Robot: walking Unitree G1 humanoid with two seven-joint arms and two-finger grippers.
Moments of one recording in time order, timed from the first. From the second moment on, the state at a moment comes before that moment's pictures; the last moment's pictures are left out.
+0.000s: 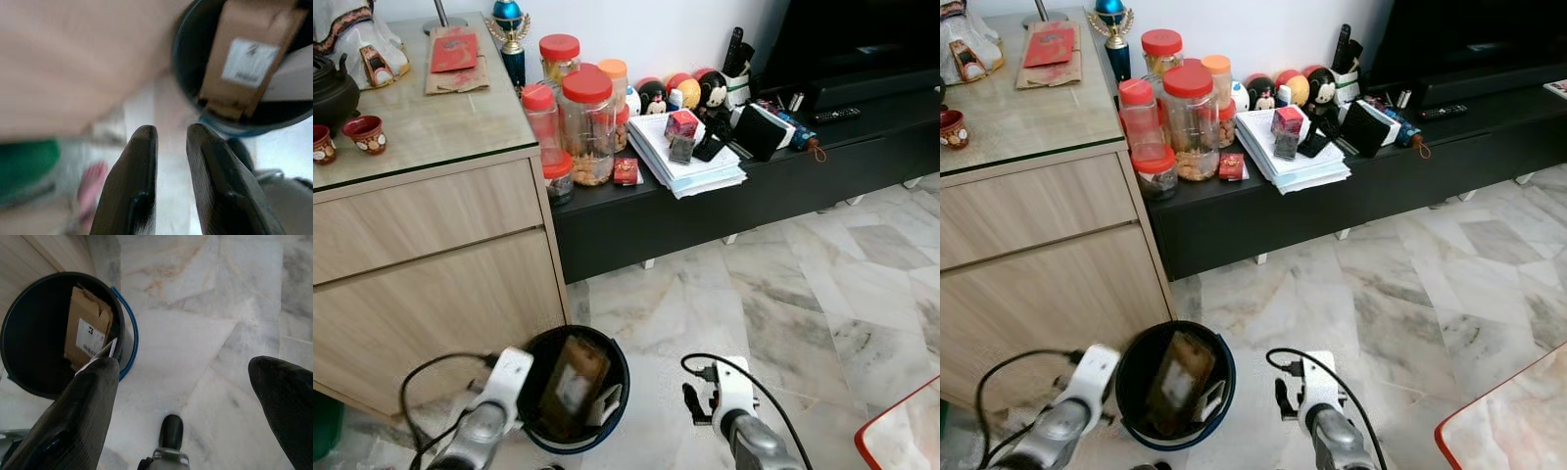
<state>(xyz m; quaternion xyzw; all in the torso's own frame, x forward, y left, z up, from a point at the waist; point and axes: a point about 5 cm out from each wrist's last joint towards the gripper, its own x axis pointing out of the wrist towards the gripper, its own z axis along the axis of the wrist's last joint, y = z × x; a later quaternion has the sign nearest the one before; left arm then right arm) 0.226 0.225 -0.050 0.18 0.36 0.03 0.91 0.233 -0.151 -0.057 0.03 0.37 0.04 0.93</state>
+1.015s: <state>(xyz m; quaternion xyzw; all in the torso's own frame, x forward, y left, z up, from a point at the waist) 0.163 0.247 -0.079 0.13 0.44 0.14 0.88 0.212 -0.160 -0.070 0.02 0.40 0.02 0.91</state>
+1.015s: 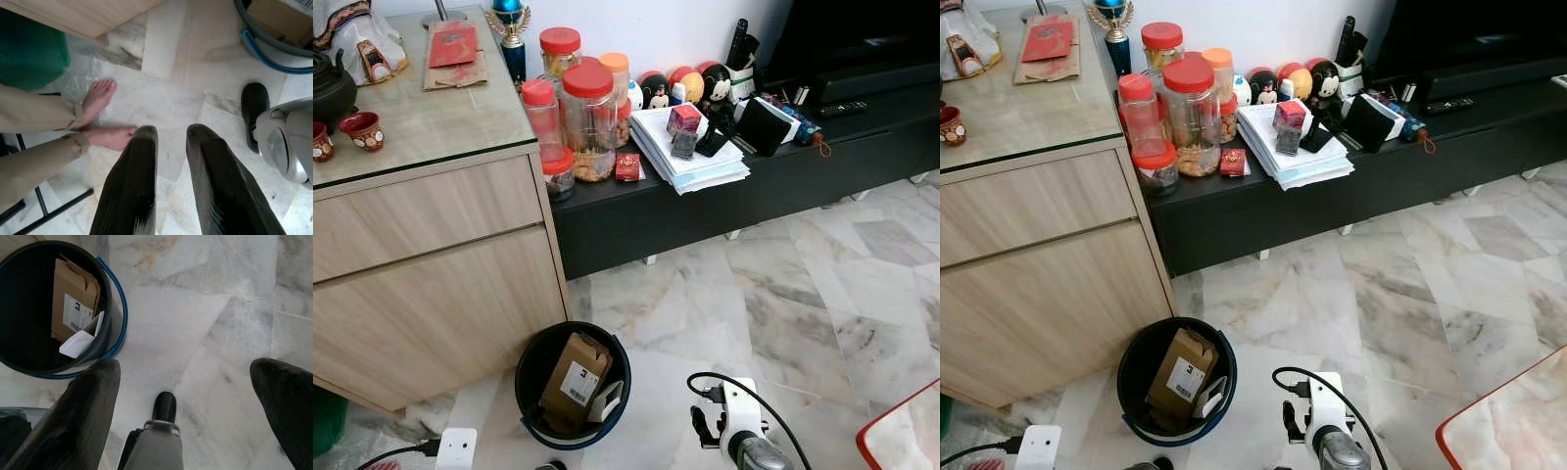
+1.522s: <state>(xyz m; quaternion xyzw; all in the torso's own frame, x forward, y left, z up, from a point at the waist) 0.164 0.248 -0.077 0.12 0.43 0.14 0.88 0.212 -0.159 -0.070 0.02 0.40 0.02 0.91</state>
